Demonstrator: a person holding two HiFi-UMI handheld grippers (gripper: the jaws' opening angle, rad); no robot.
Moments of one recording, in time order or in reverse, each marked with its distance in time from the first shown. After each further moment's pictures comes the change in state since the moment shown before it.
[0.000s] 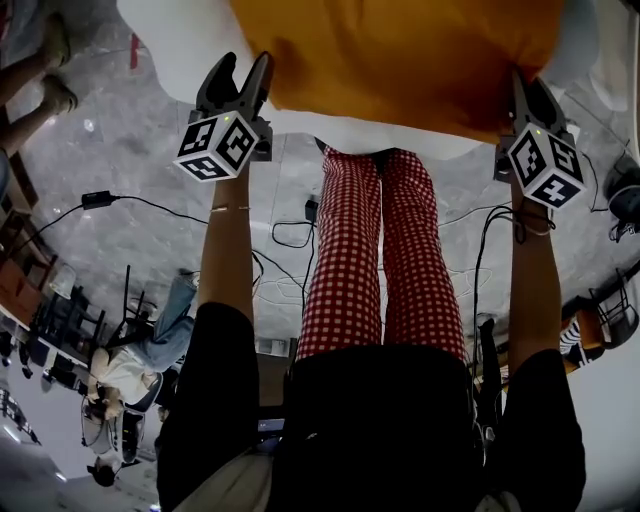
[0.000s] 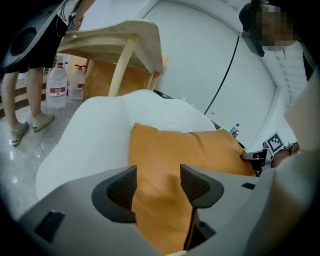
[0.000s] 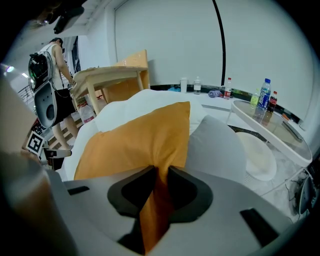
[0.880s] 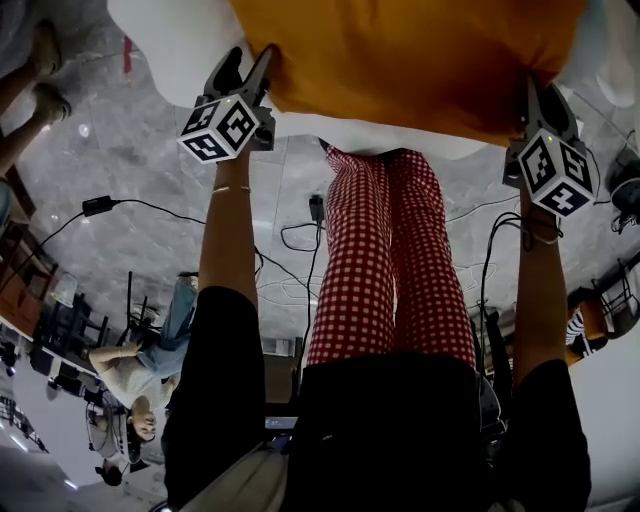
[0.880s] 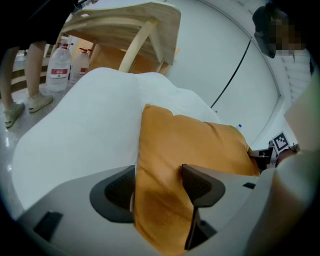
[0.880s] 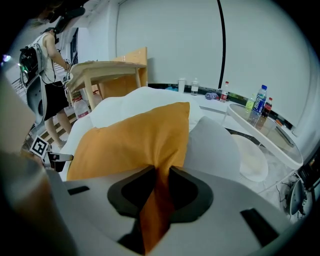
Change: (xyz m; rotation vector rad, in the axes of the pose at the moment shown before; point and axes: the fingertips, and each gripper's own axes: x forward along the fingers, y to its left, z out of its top) left arm 0.042 0.046 -0.044 -0.095 0.064 -0.045; right arm 0.007 0.001 -0.005 -0.023 0.013 -0.081
